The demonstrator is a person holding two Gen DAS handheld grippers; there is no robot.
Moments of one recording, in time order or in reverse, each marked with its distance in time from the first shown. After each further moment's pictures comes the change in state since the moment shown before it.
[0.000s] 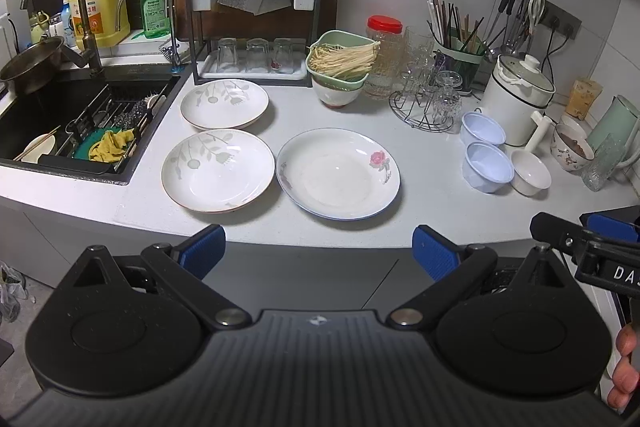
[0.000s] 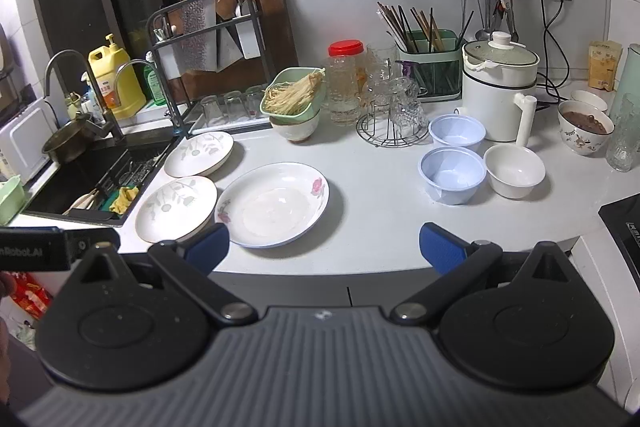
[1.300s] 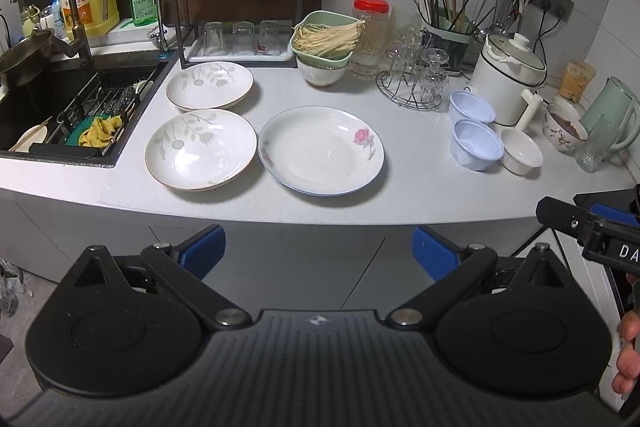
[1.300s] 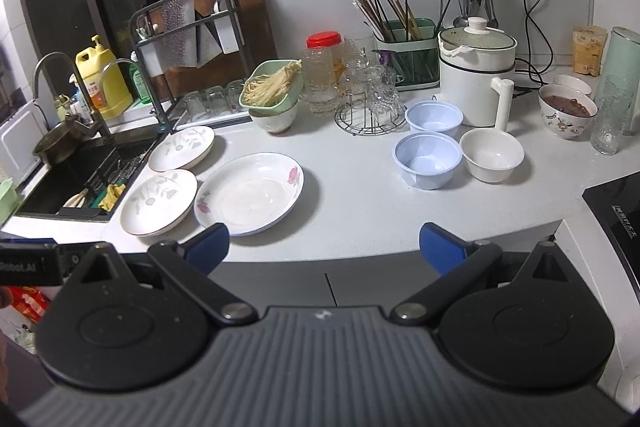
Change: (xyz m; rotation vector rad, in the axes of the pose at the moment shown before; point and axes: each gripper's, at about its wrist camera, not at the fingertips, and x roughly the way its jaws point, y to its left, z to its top) left arm 0.007 -0.021 -0.024 0.016 0.036 -0.012; right arm -0.006 -0.030 -0.013 0.033 0.007 -0.021
